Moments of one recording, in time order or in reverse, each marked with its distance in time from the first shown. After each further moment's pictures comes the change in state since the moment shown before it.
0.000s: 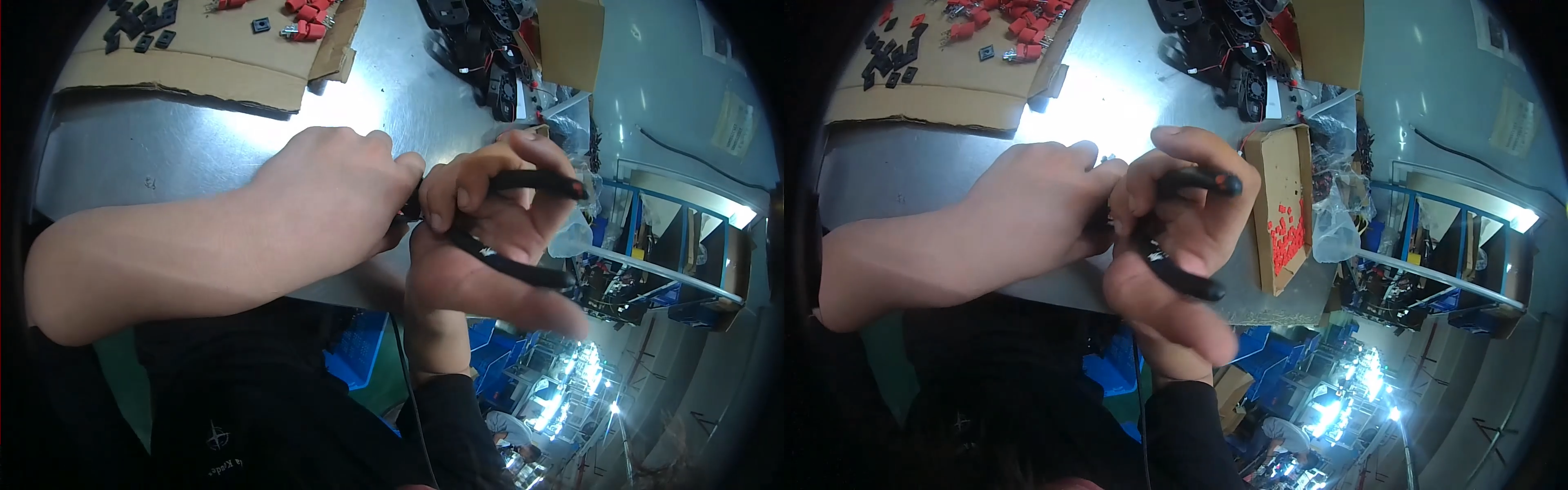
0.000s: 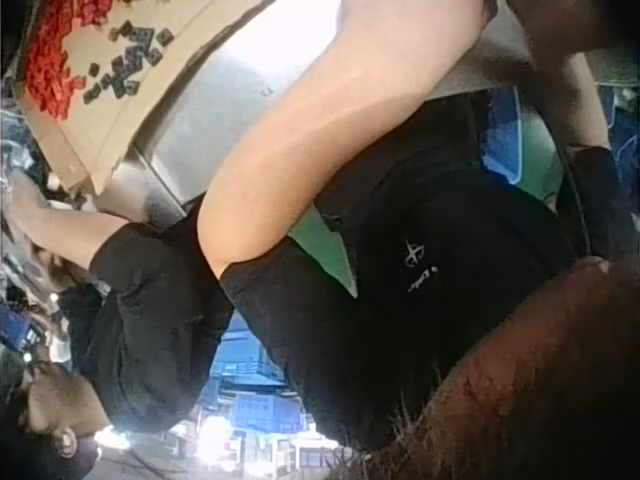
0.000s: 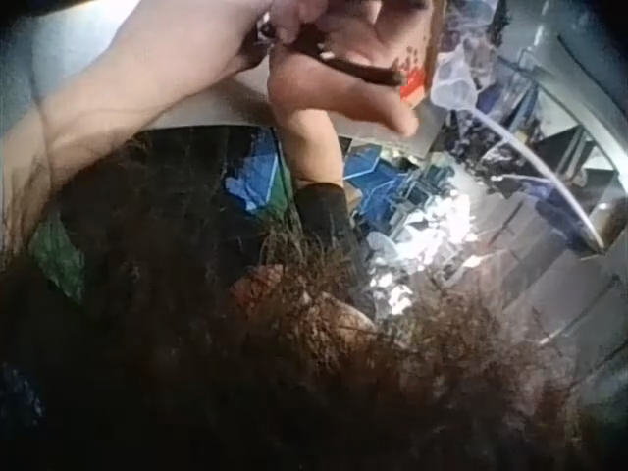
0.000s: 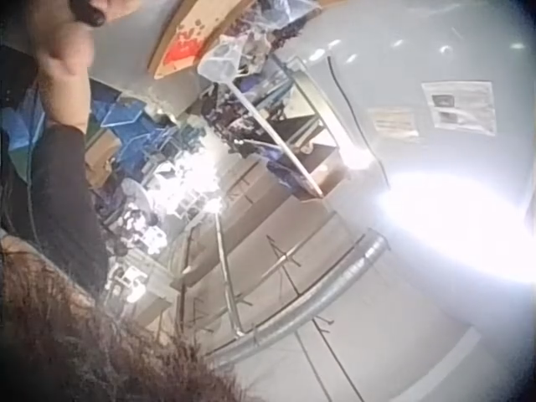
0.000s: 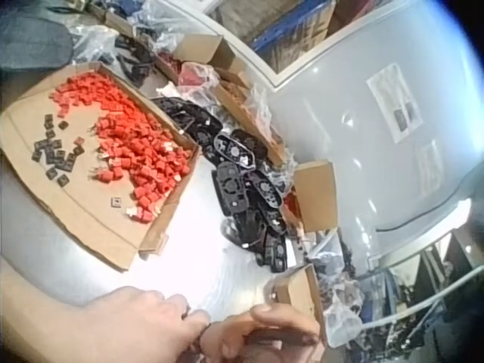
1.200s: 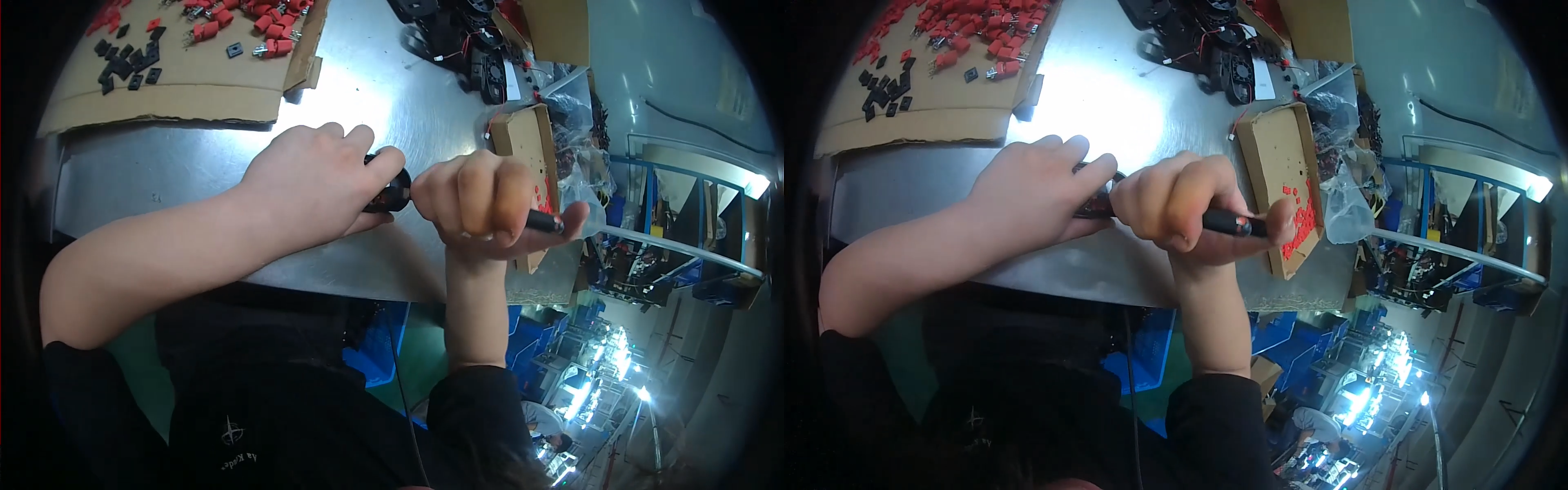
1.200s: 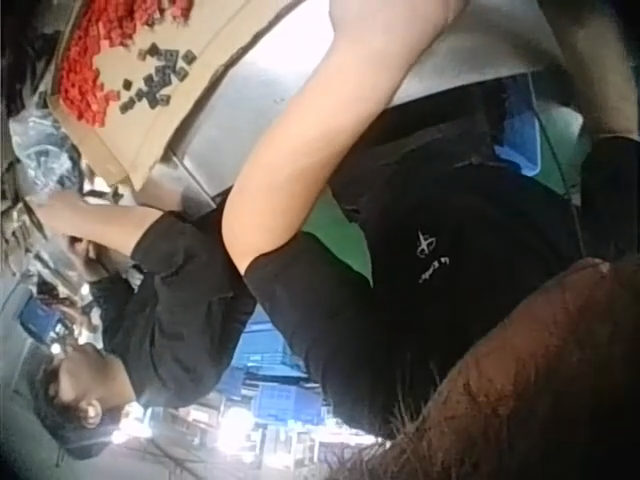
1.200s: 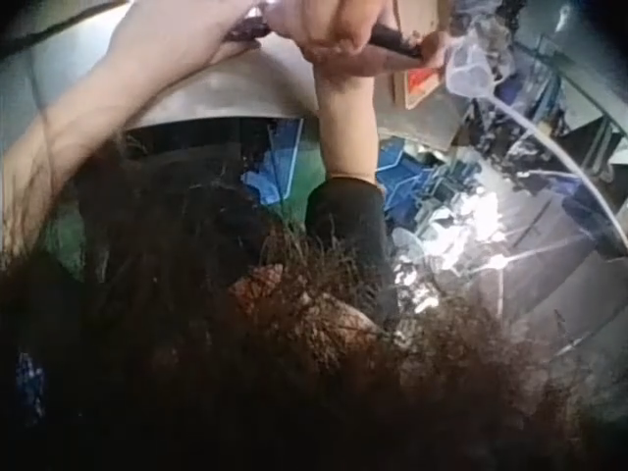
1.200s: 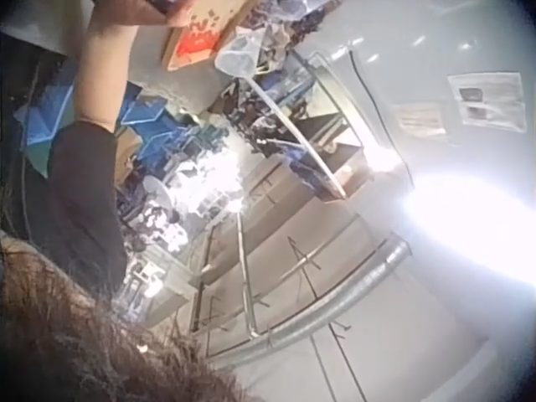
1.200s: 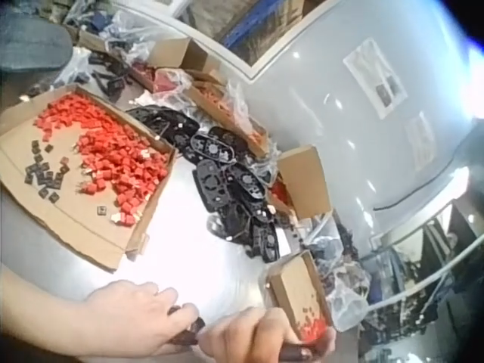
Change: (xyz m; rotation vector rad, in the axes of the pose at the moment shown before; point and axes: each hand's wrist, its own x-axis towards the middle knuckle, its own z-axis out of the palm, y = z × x) left_hand 0.008 -0.006 0.016 0.267 0.014 0.102; right_hand 0.030 0.017 -0.072 0.762 -0.610 0.242
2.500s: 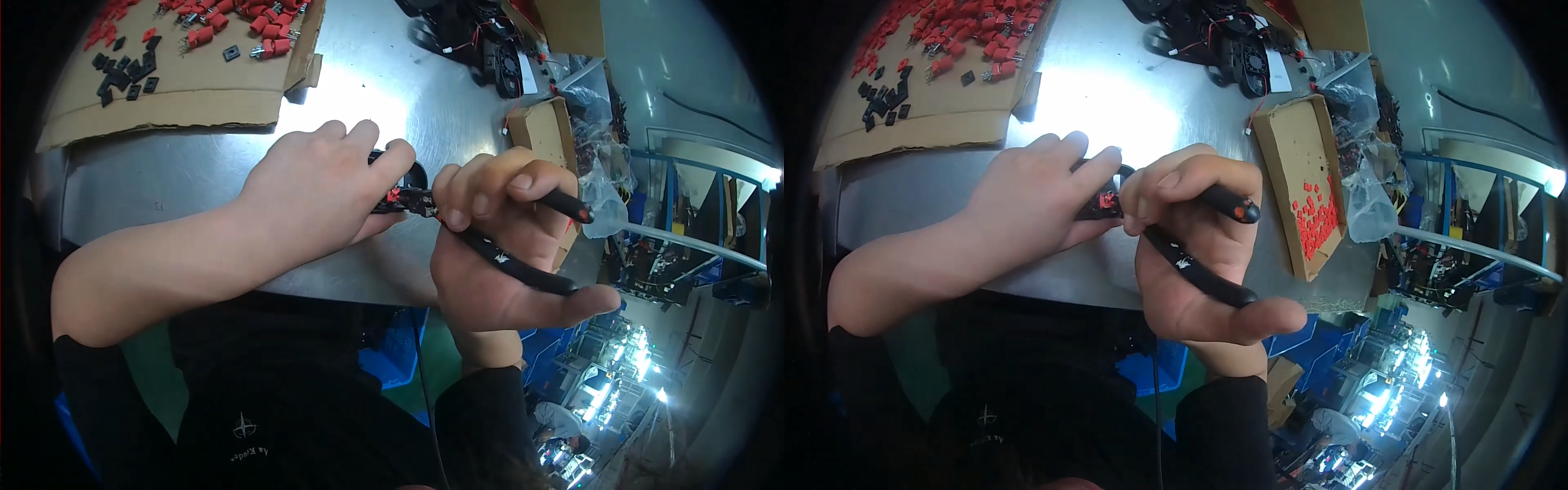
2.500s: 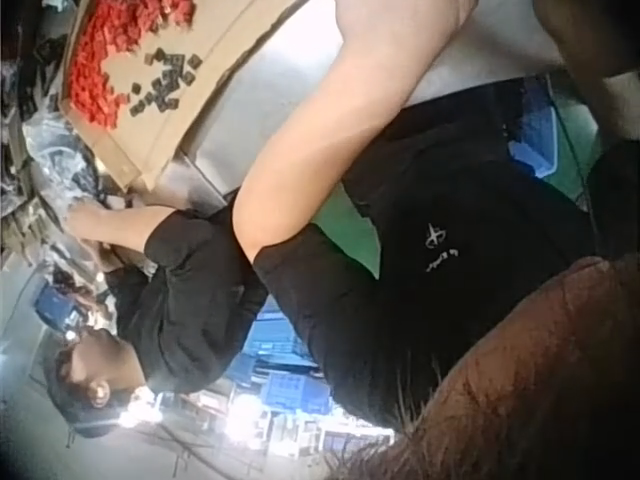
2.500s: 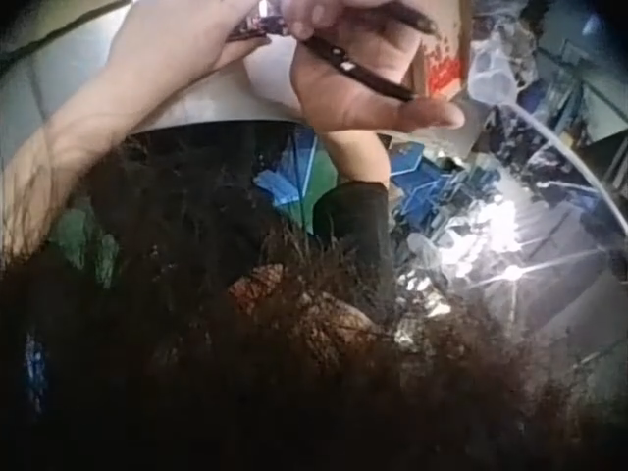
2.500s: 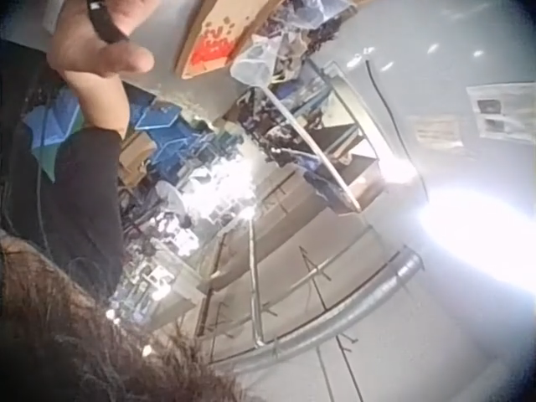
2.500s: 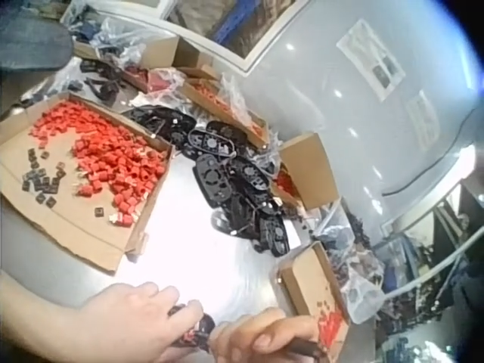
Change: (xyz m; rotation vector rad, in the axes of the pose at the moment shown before) left_hand 0.000 0.004 -0.002 0.012 0.054 -0.038; right_hand -0.010 0.011 0.055 -0.452 0.520 -0.228
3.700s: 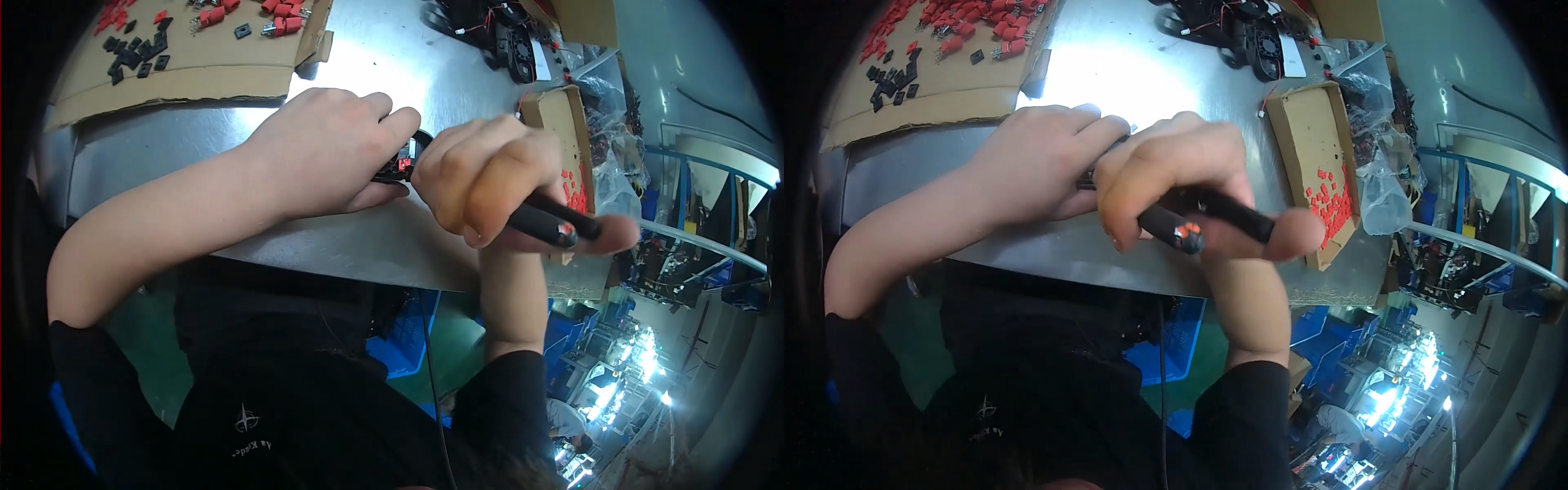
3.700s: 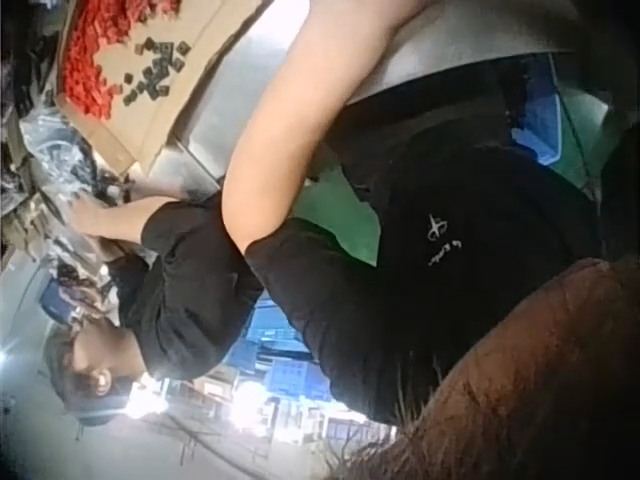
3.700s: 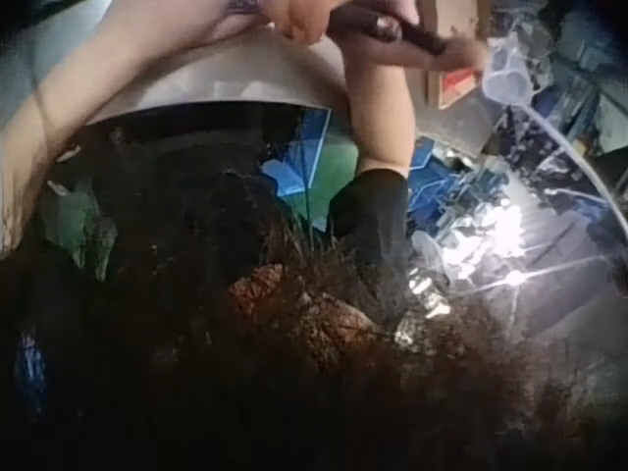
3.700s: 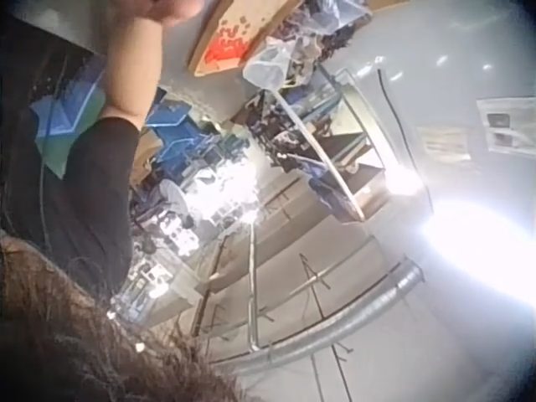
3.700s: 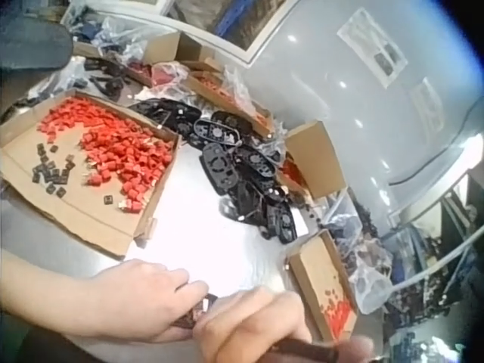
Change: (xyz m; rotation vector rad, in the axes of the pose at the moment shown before) left_hand 0.004 -0.017 0.004 -0.054 -0.016 0.118; right_hand 0.054 0.025 -0.025 0.347 -0.815 0.097
